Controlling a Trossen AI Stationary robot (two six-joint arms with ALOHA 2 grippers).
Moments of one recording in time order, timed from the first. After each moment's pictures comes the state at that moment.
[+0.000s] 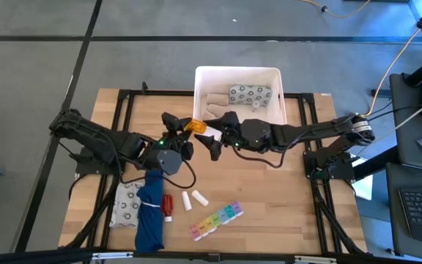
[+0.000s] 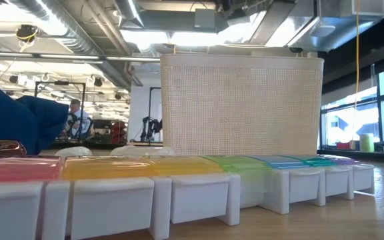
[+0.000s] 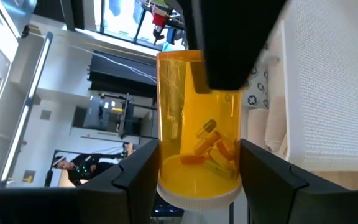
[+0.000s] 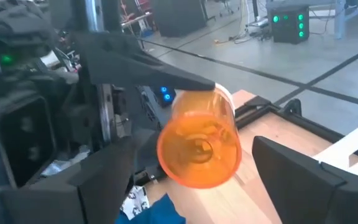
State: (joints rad) left arm -0.34 1.42 1.39 -0.70 -1.20 0.53; right arm 0.12 1.59 1.37 0.07 0.43 0.44
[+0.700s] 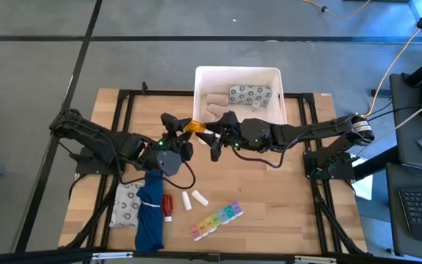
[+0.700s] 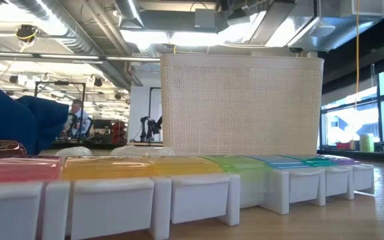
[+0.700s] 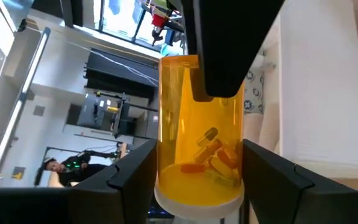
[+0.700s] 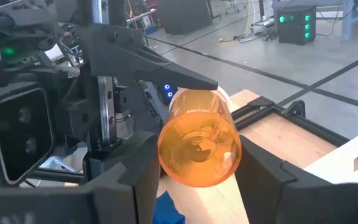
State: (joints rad) left arm -0.35 1.42 1.39 -0.70 -1.20 0.48; right arm 0.12 1.59 1.37 0.08 0.39 0.41
